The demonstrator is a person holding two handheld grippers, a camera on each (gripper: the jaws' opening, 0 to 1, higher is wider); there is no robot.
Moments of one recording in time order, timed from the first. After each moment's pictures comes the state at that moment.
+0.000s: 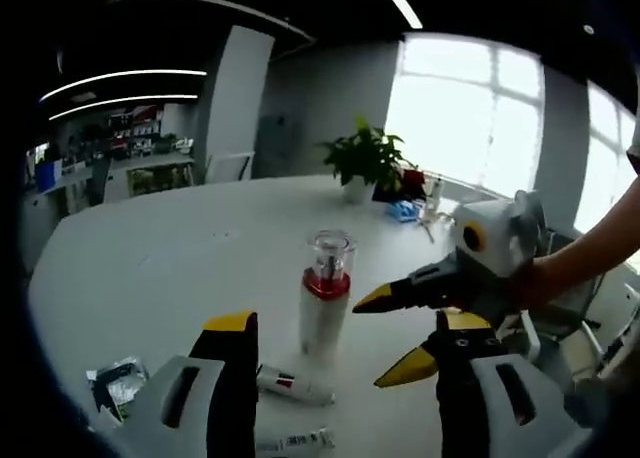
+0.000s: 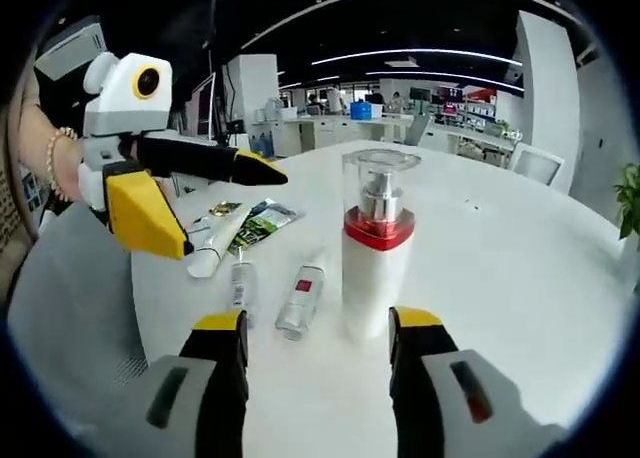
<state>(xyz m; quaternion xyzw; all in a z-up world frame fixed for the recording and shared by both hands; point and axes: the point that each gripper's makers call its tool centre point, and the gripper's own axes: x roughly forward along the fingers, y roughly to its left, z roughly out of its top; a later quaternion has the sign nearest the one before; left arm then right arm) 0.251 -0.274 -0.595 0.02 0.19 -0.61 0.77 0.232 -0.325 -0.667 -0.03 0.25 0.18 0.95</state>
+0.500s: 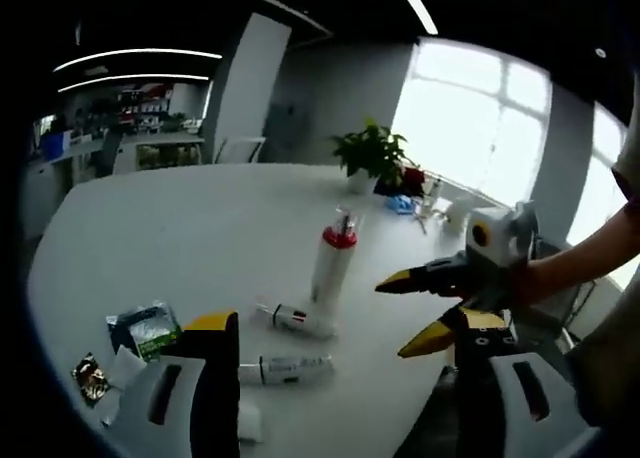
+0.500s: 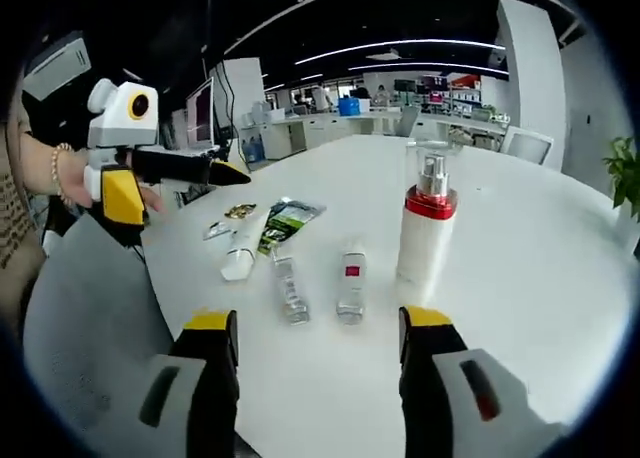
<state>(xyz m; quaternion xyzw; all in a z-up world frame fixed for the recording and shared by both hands) 0.244 -0.187 -0.600 0.00 0.24 -0.59 0.77 0.200 -0.275 -0.660 0.01 0.25 0.16 0.96</state>
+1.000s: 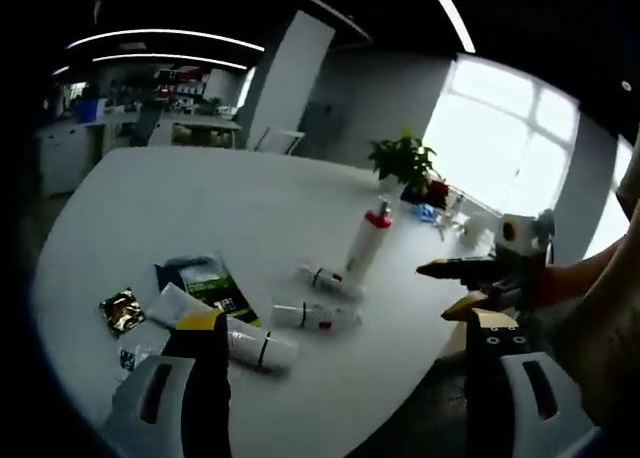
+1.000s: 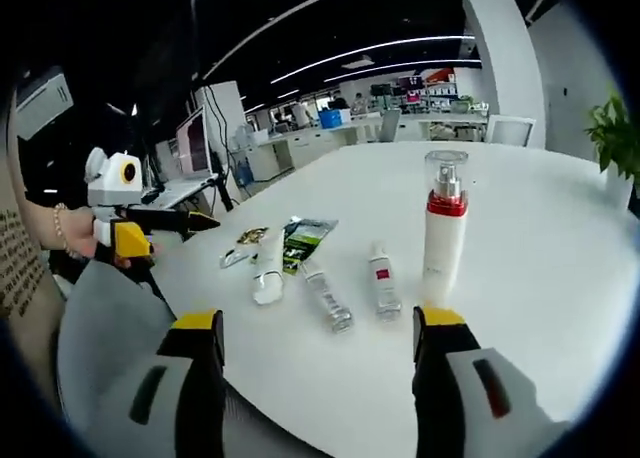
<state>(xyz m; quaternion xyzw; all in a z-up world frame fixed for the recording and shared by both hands) 0.251 -0.096 -0.611 -0.05 0.26 -0.53 0.81 0.185 -0.248 -0.639 0.08 0.23 0.12 0.96</state>
